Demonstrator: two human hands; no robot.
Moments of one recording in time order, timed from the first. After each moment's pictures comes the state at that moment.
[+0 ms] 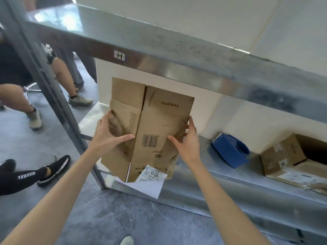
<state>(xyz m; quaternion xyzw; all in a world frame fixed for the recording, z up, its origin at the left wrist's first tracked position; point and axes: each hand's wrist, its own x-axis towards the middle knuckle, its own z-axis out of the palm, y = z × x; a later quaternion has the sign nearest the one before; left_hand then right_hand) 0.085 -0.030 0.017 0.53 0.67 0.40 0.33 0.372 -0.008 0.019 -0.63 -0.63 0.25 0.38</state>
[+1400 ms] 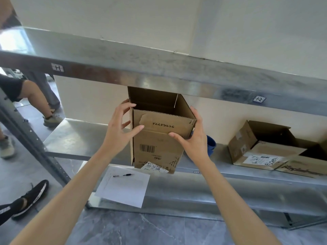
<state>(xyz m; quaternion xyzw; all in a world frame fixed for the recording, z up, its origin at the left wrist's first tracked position) 0.254 -0.030 0.089 0.68 0.46 0.52 0.25 0.503 -0.052 0.083 -0.56 -0.66 0.14 0.48</state>
